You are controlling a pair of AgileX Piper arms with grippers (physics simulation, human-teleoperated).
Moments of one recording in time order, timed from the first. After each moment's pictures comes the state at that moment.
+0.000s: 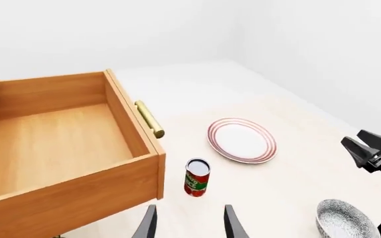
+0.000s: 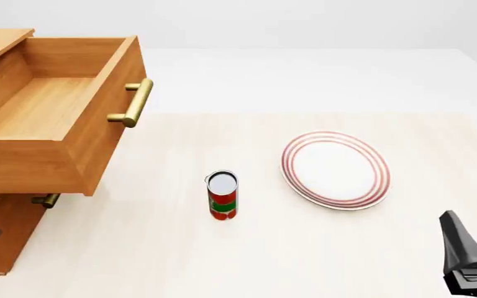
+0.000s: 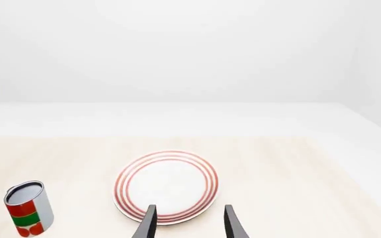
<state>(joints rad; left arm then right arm) -0.52 0.11 -0.61 0.65 -0.10 0.00 0.02 -0.02 0.00 0.00</state>
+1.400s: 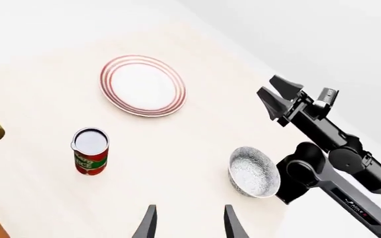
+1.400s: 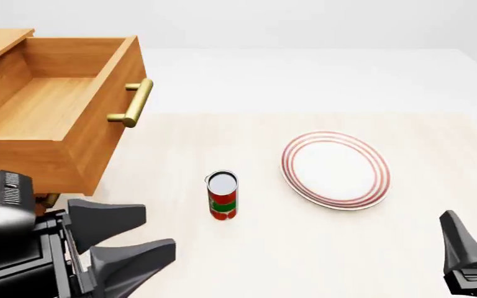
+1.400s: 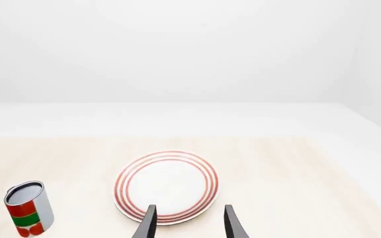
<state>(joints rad) -1.00 0.62 -0.56 0.34 -0.34 0.00 0.02 -0.02 0.01 0.00</state>
